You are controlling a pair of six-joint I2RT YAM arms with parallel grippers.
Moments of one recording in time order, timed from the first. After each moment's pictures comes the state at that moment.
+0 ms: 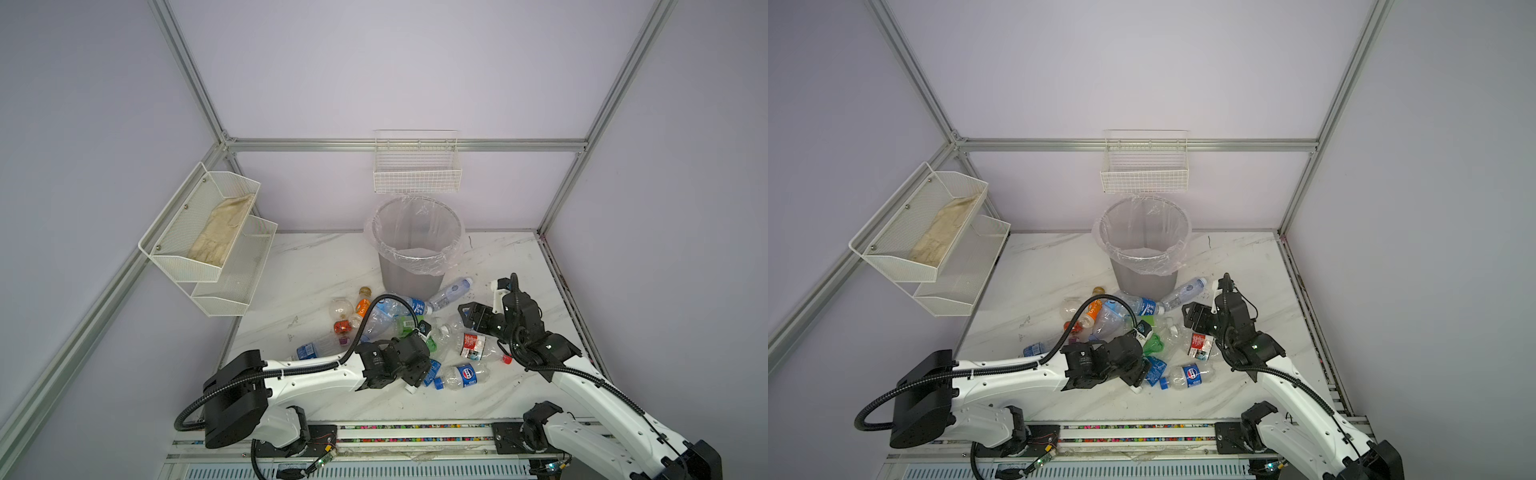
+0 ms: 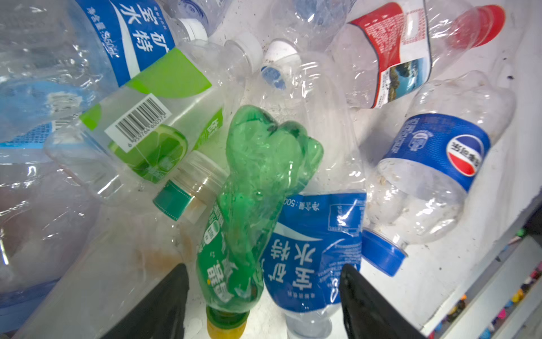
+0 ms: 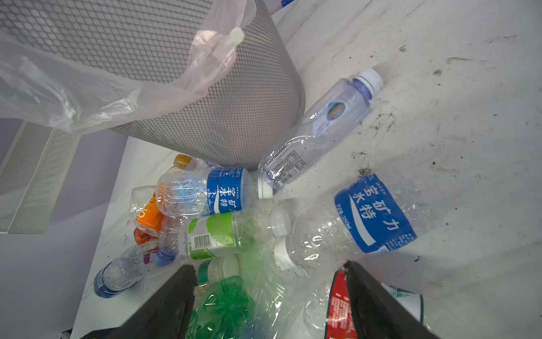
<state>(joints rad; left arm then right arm) -1.15 1.45 0.87 -0.40 -0.30 -0.41 0.47 0.90 0.65 -0.34 -0.04 0.69</state>
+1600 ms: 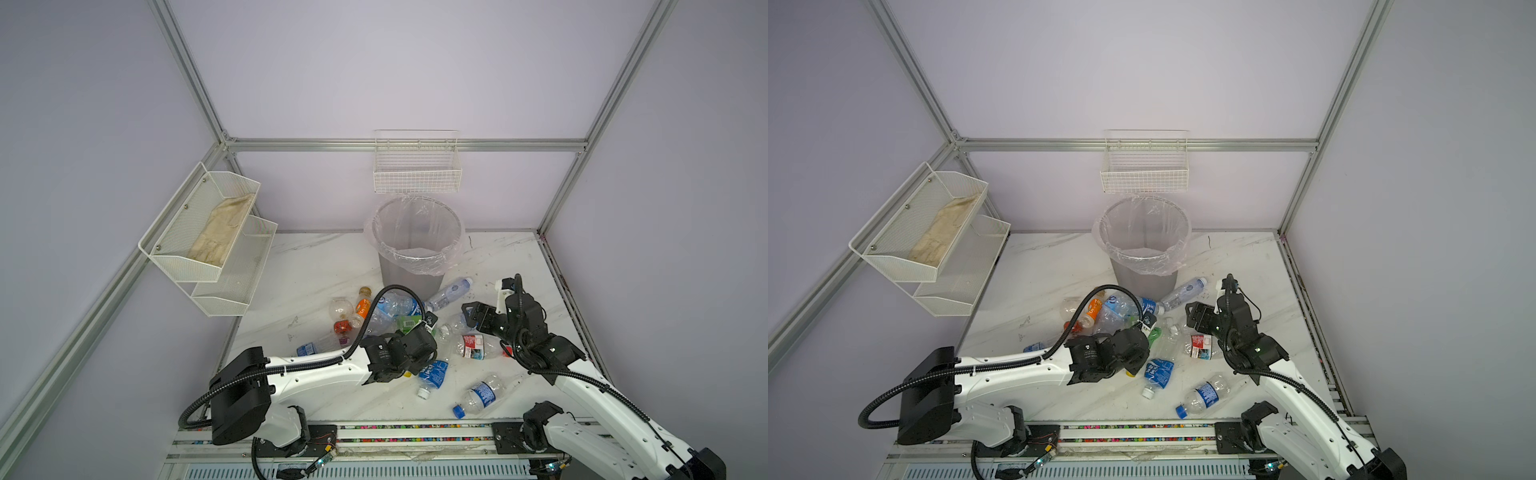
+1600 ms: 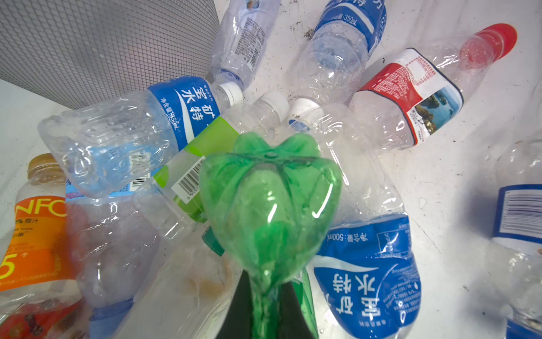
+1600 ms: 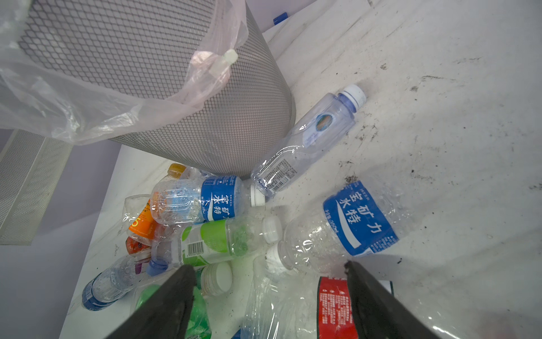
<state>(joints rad) -1.15 1.45 0.97 -0.44 -0.42 -0.30 0.46 0.86 0.65 -0.35 0.01 0.68</state>
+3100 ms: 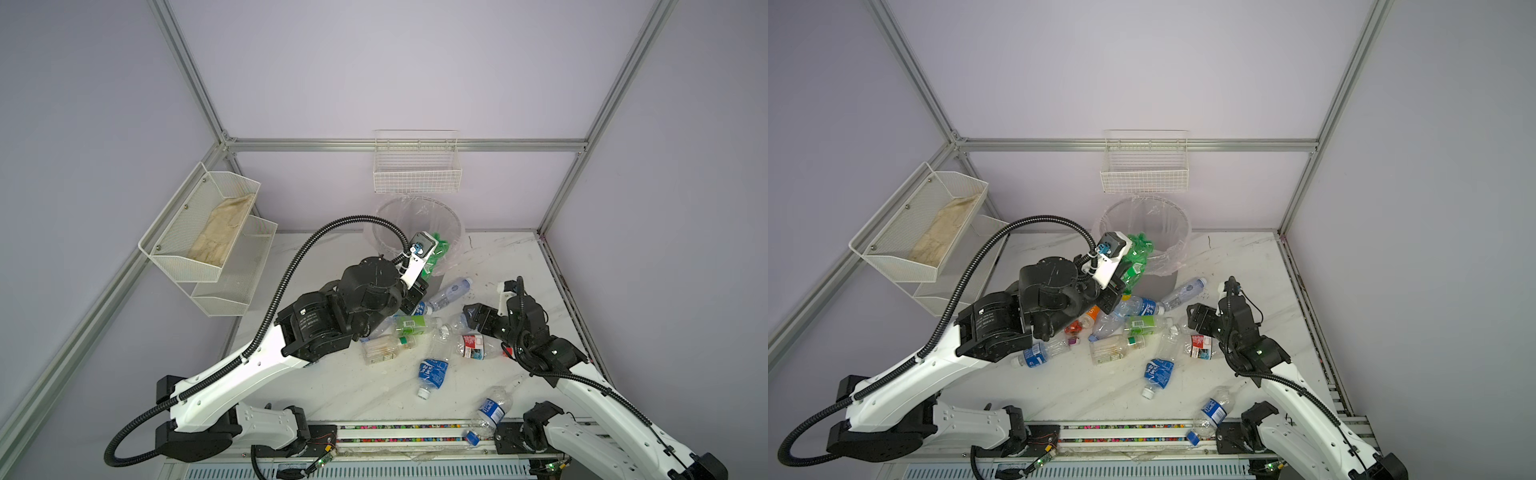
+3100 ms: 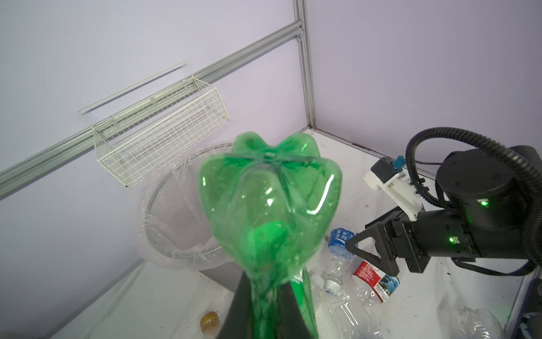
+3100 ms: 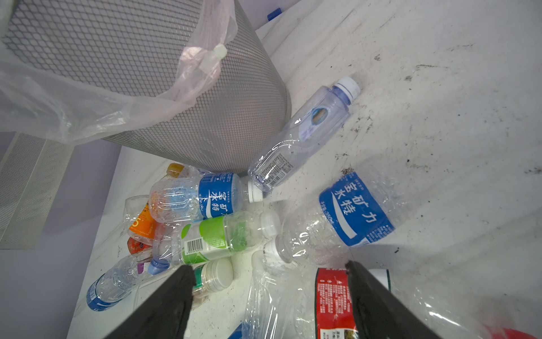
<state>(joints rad) -1.10 1.30 1.70 -0.68 -0.51 0.12 0.45 0.84 0.63 -0.37 0.00 0.71</state>
